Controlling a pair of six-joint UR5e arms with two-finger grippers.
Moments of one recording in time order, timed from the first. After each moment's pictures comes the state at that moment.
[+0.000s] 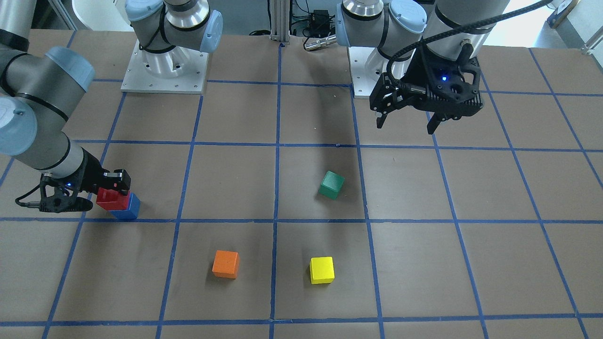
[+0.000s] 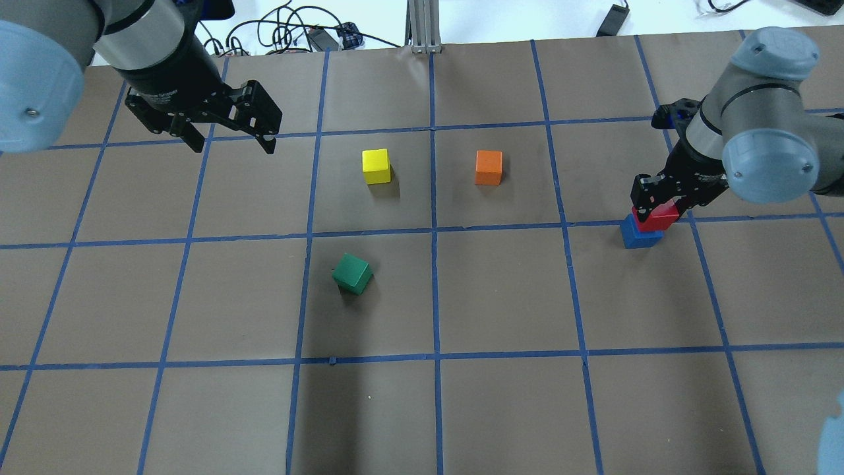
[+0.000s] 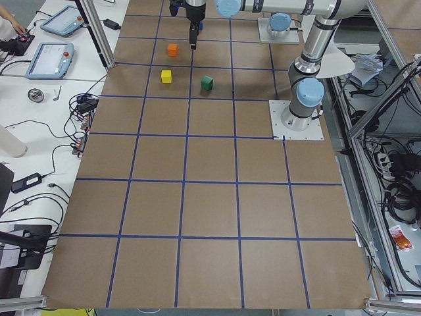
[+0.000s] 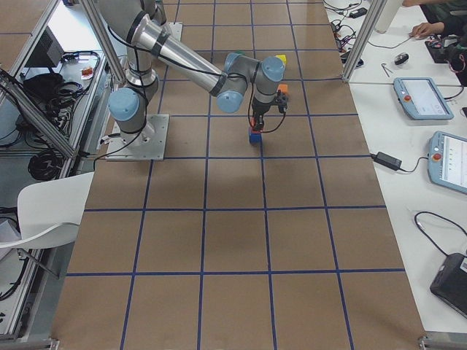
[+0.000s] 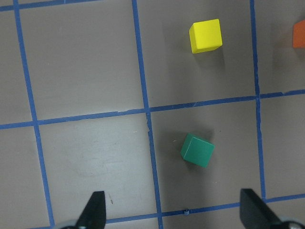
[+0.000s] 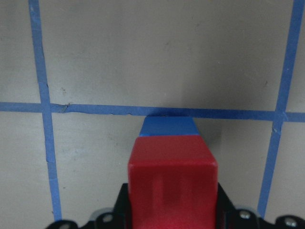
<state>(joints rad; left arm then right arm) -1.58 -1.57 -1.54 -1.54 1.54 0.09 1.29 -1.33 1.88 -2.00 -1.55 -0.31</state>
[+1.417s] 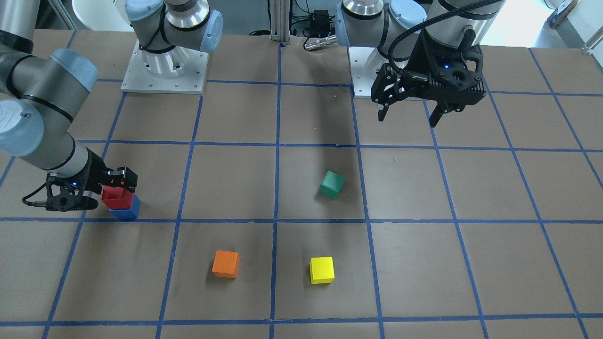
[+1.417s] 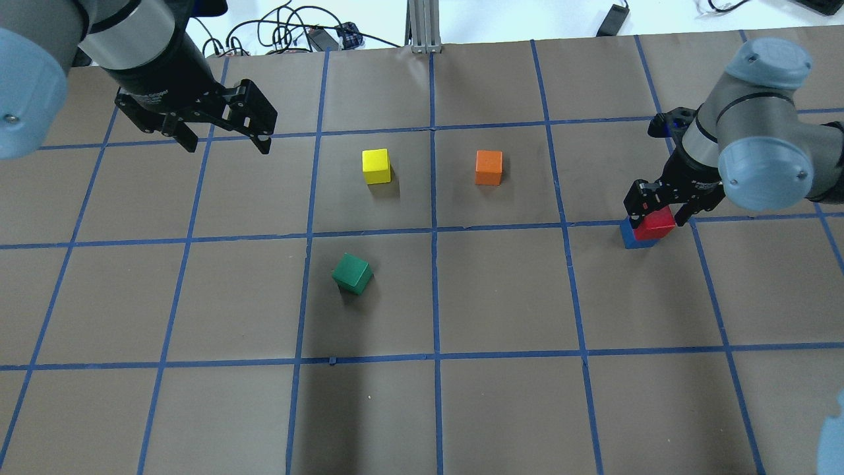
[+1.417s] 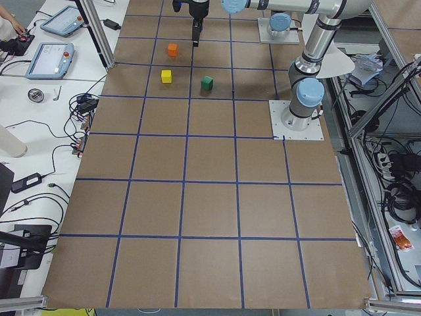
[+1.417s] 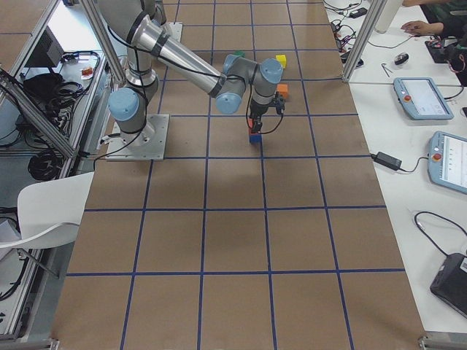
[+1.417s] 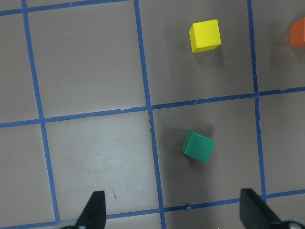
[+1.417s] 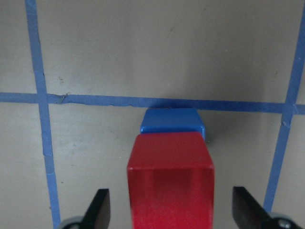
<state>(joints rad) -1.58 -1.56 -1.54 -1.54 1.54 0.09 1.29 -1.33 1.90 -2.00 -1.56 -0.32</state>
